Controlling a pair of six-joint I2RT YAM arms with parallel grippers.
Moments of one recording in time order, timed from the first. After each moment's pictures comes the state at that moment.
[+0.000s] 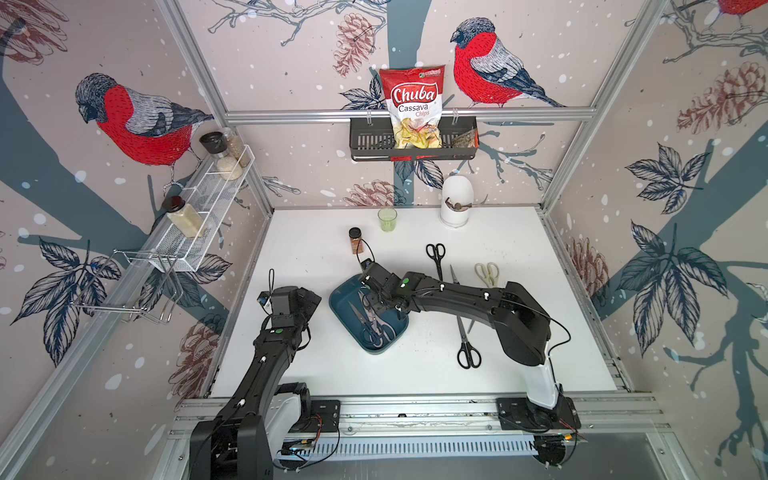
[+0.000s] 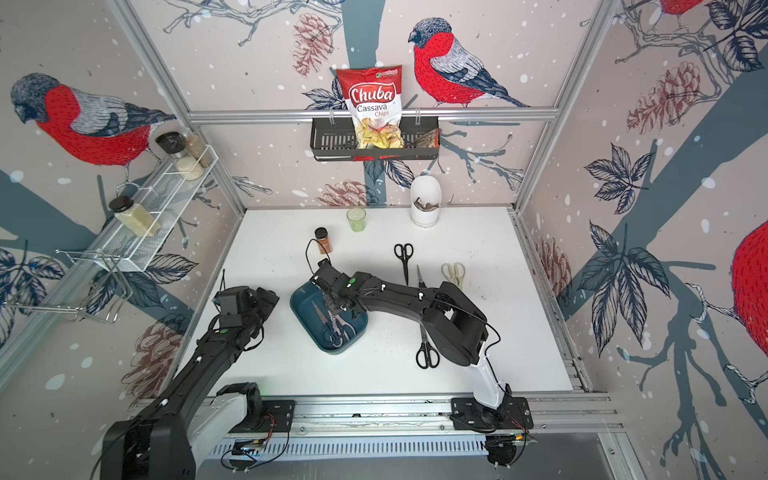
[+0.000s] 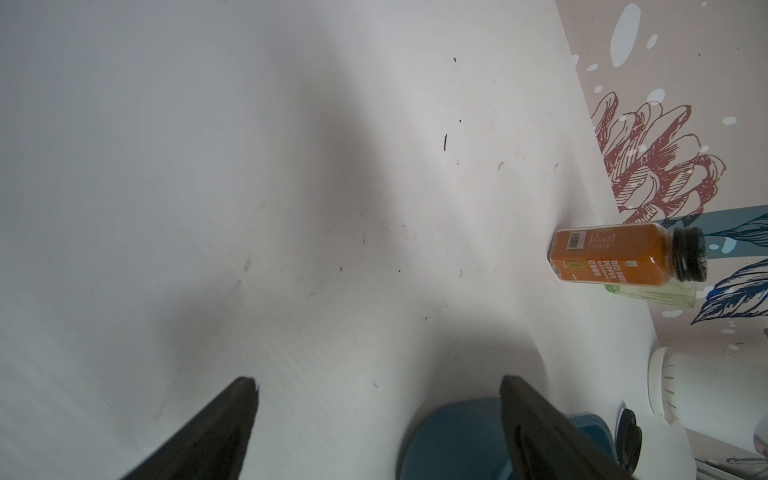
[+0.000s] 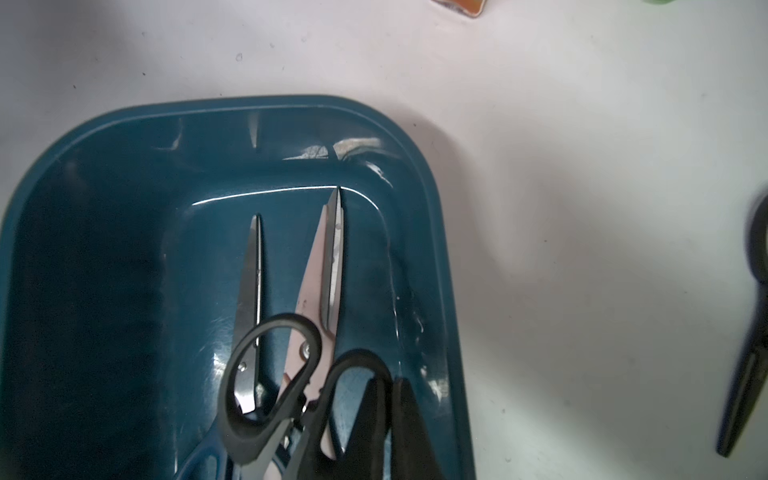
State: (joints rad) left arm 0.08 0.95 0.38 -0.19 -0.03 -0.97; right arm 1.11 2.07 1.59 -0.56 0.26 0.29
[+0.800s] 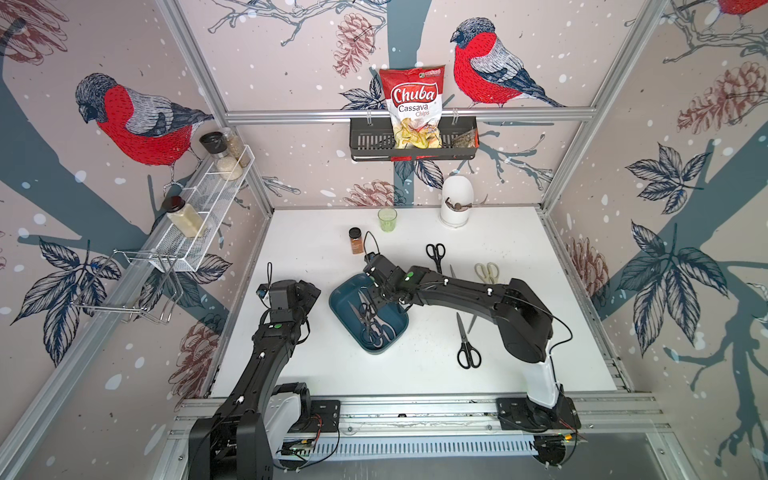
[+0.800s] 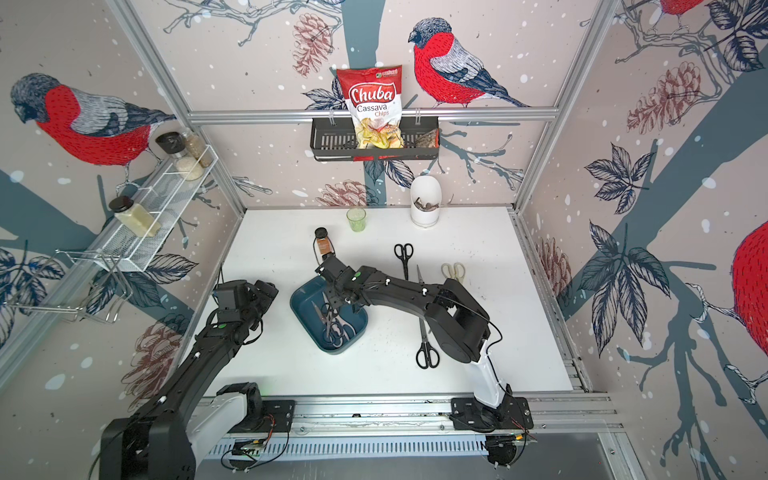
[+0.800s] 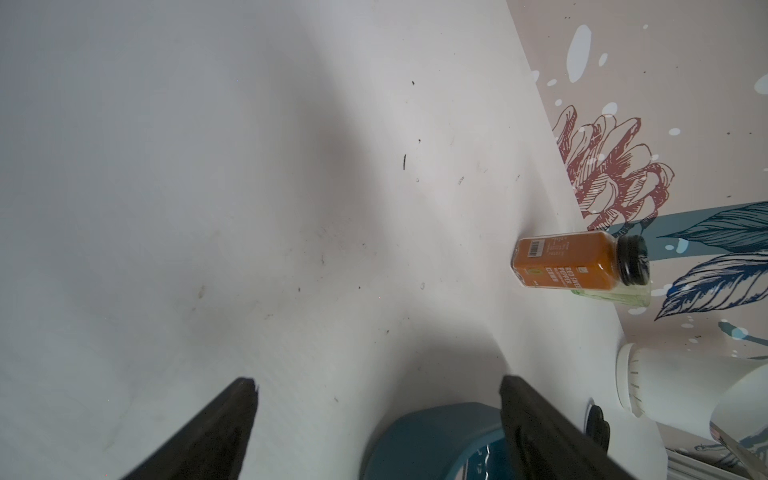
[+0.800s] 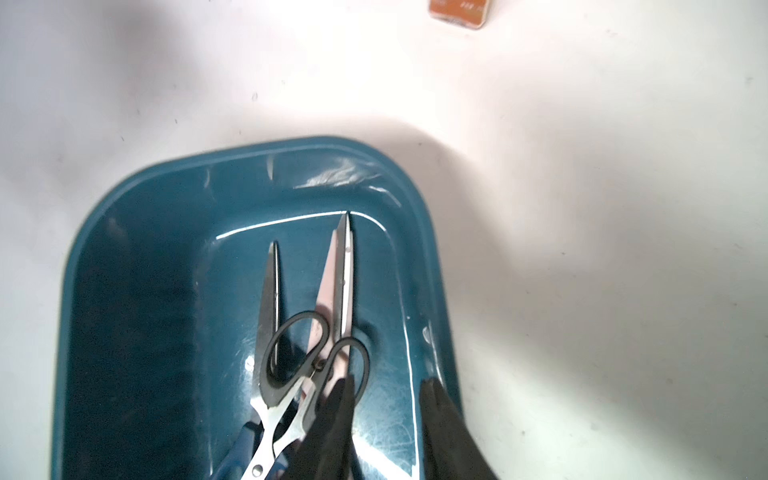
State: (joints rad) left arm 0.08 0.99 0.45 -0.18 0.01 -0.94; right arm 1.02 2.00 1.56 -0.51 0.14 0.34
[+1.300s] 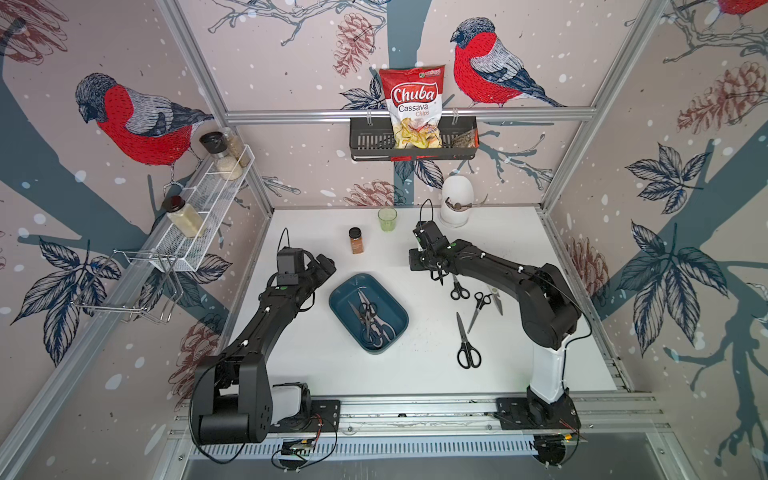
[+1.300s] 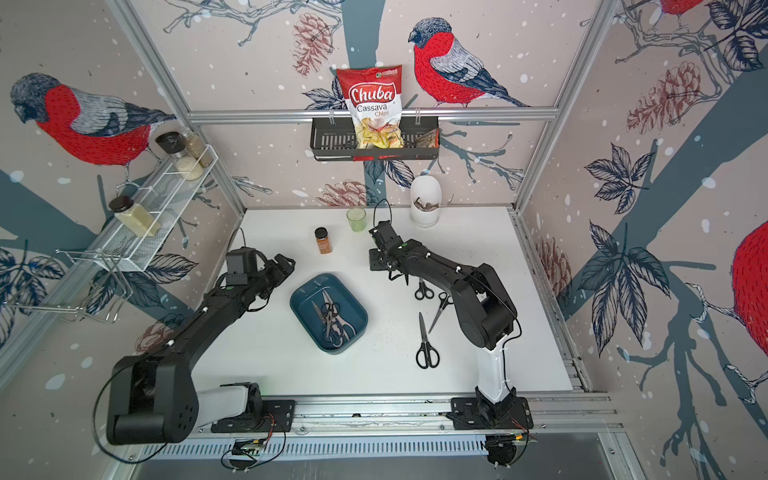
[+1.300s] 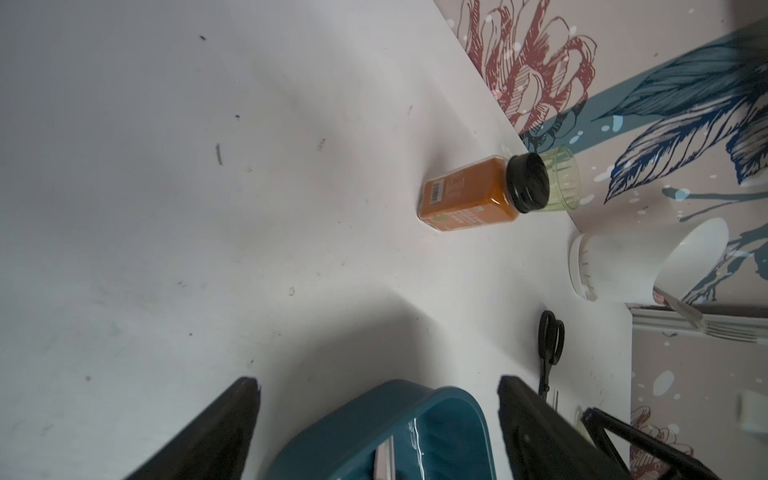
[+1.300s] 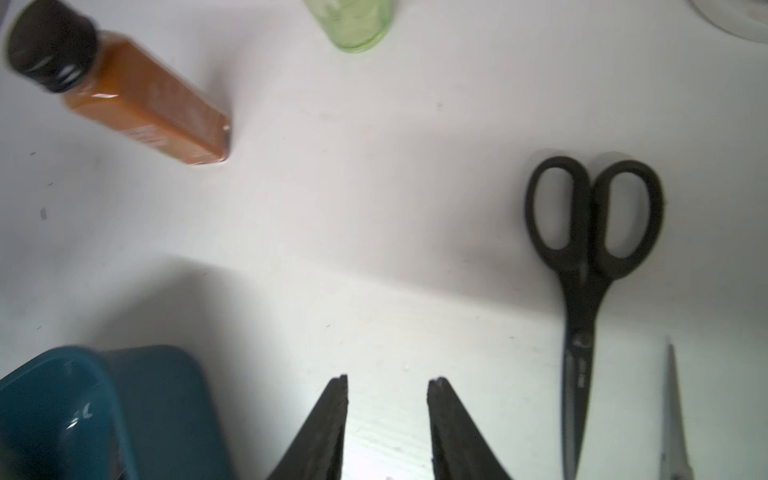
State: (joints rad) left arm -0.02 1.31 0.76 -0.18 0.22 -0.73; right arm 0.68 1.98 1.48 -0.43 0.07 0.43
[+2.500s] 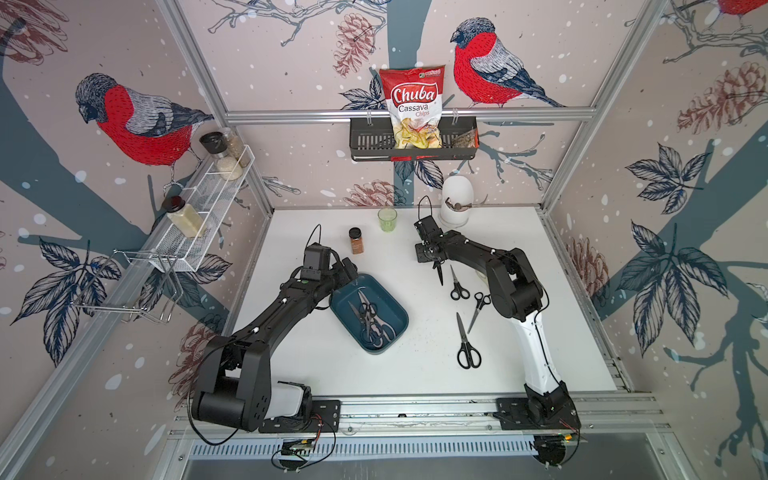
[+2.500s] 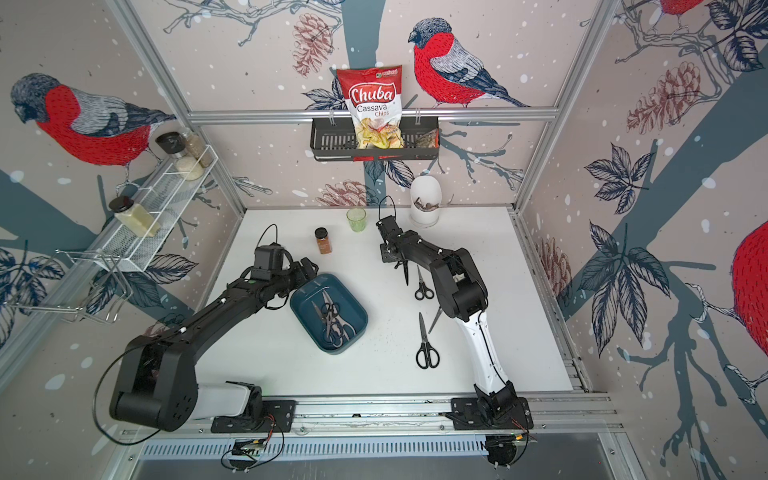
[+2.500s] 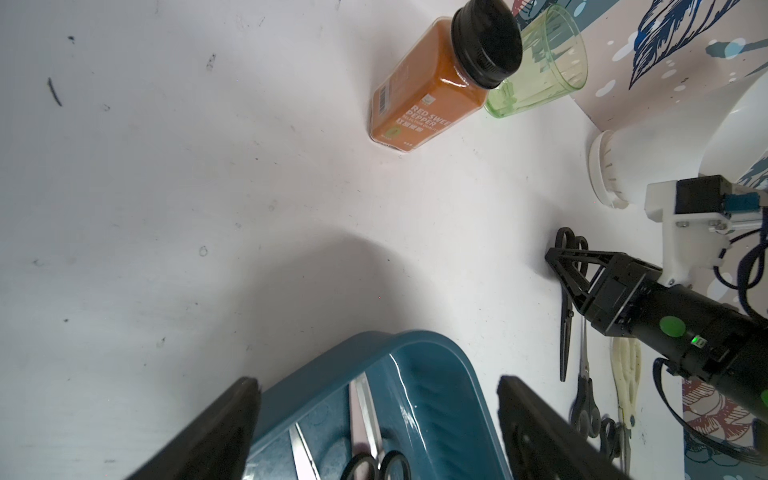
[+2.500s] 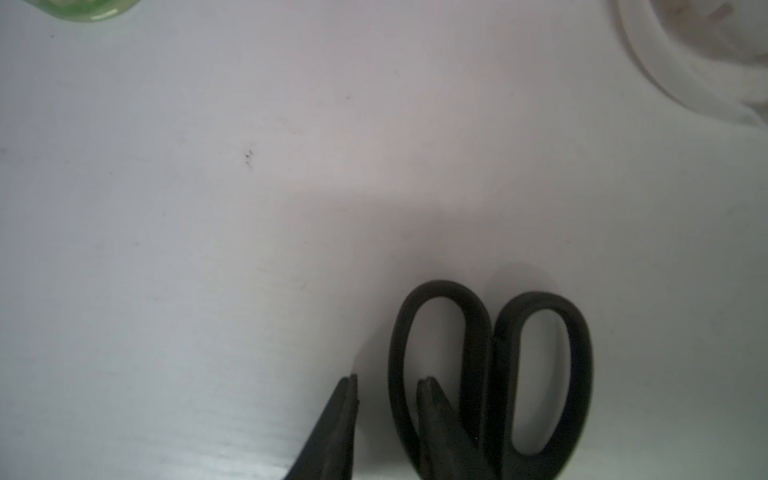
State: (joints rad) left arm -0.19 1.36 0.79 -0.23 0.15 -0.68; right arm 0.59 2.33 1.79 -0.50 0.21 0.23
